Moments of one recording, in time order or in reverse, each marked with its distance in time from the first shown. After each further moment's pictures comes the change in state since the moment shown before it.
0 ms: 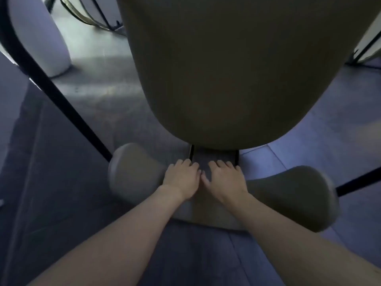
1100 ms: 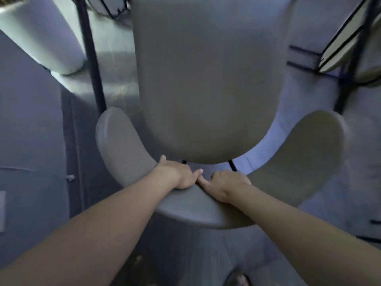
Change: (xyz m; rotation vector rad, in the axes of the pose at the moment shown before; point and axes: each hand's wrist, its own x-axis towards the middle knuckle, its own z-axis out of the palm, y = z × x) left_hand -0.141 0.079 -0.323 0.059 -0.713 -0.051; right_hand -0.153 -0.029 -0.314 -0.024 -0.610 -0.038
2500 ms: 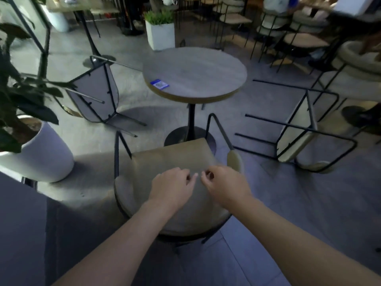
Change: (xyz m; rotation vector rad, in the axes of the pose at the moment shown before) left_hand -0.066 -0.046 -0.387 -0.214 0.988 0.136; right_hand -0.024 0.010 -0.426 0.253 0.817 0.040
